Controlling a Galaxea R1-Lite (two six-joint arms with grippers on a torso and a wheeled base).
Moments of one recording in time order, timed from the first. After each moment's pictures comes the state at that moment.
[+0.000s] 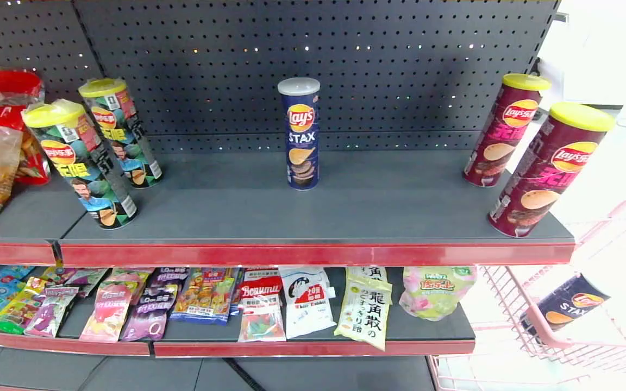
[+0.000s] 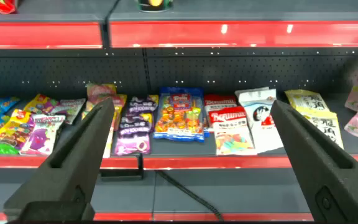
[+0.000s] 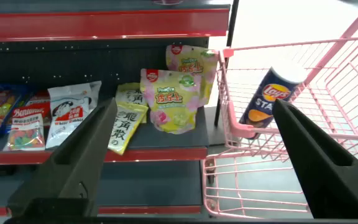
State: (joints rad) left arm 0.00 0.00 0.00 0.00 0.00 0.00; right arm 0.00 0.00 0.00 0.00 -0.03 0.00
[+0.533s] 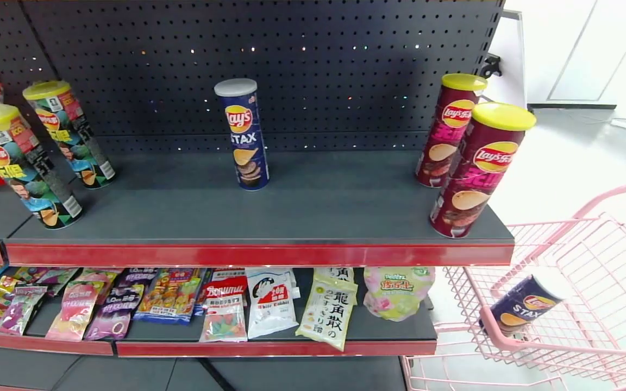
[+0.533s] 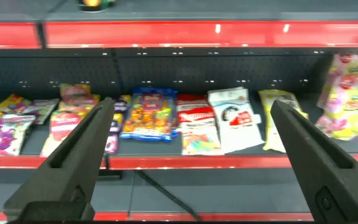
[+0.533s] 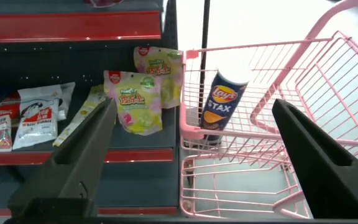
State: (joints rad) left arm 0.00 0.00 0.00 0.00 0.00 0.00; right arm 0.00 0.00 0.00 0.00 -0.03 0.00
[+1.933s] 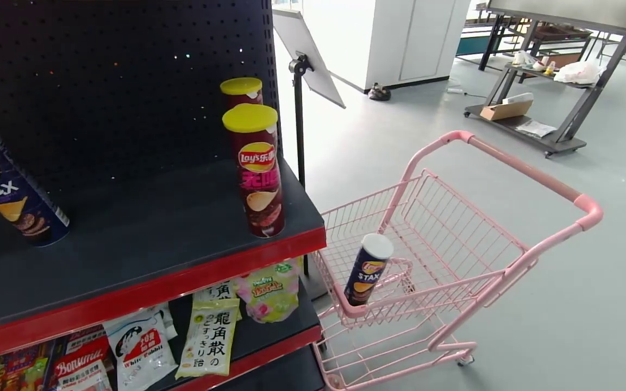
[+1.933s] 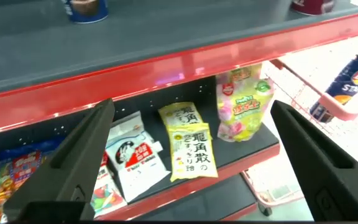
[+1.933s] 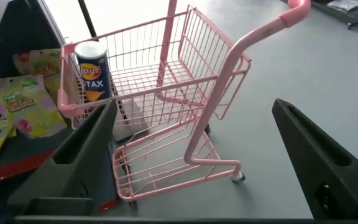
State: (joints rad) left arm 0.00 0.00 0.00 0.00 -0.01 0.00; right arm 0.00 0.00 0.00 0.00 -0.03 0.00
